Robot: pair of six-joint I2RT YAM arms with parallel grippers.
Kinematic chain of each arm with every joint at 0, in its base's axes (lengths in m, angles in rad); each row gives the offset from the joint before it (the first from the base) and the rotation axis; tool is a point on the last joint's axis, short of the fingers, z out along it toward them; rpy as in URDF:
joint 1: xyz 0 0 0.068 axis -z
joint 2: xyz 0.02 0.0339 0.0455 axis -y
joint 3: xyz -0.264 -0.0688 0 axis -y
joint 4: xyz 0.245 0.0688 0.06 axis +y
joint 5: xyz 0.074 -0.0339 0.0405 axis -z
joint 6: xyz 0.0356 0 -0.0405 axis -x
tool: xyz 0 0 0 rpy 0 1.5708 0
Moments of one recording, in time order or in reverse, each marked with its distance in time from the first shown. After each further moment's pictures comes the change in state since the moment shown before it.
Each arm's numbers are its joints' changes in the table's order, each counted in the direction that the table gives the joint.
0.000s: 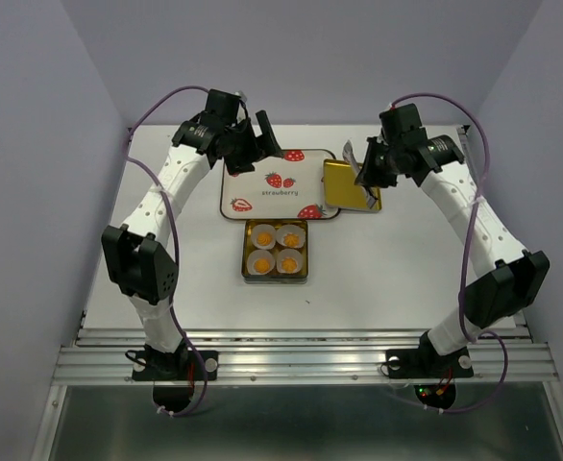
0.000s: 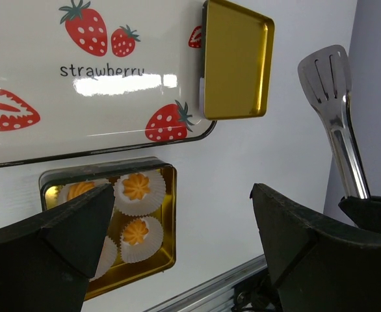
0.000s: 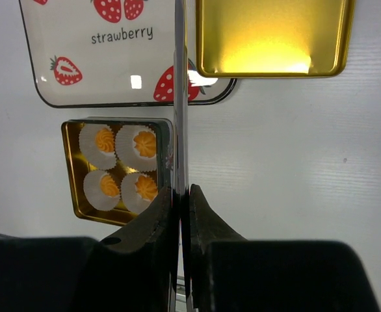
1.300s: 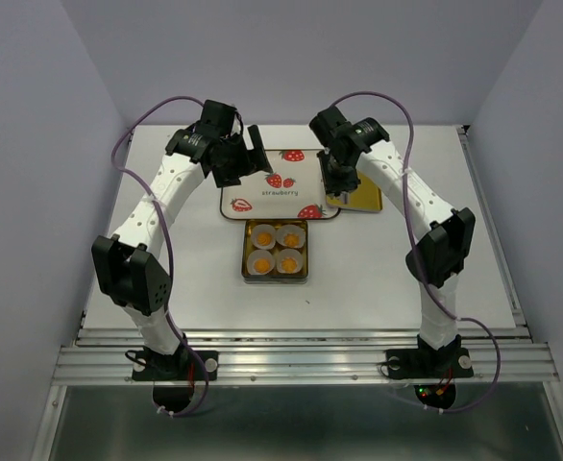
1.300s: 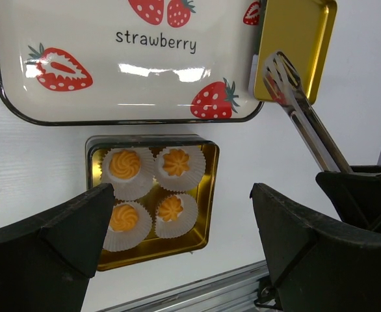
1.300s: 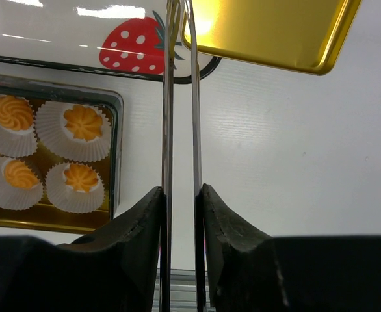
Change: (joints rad) left arm 0.000 0.090 -0.110 0.074 -0.099 -0.035; right arm -0.206 -0.432 0.442 0.354 0.274 0.140
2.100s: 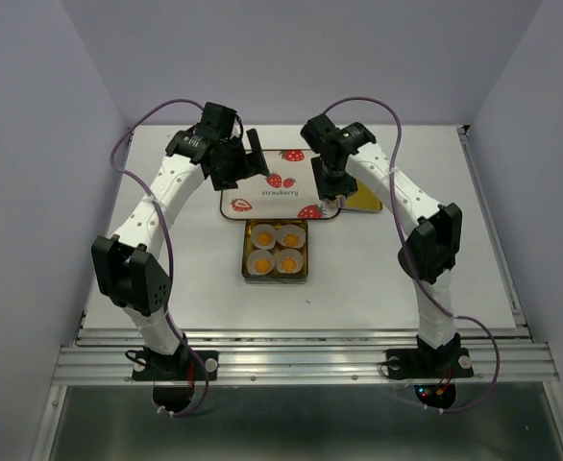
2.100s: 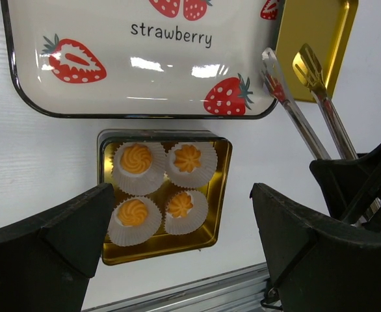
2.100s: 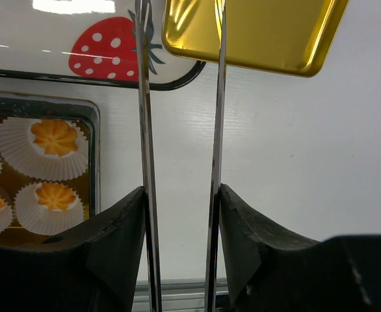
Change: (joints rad) left arm 0.000 0.006 -0.018 0.021 -0.026 -0.007; right arm -0.020 -0.066 0.008 0.002 0.079 -0.003
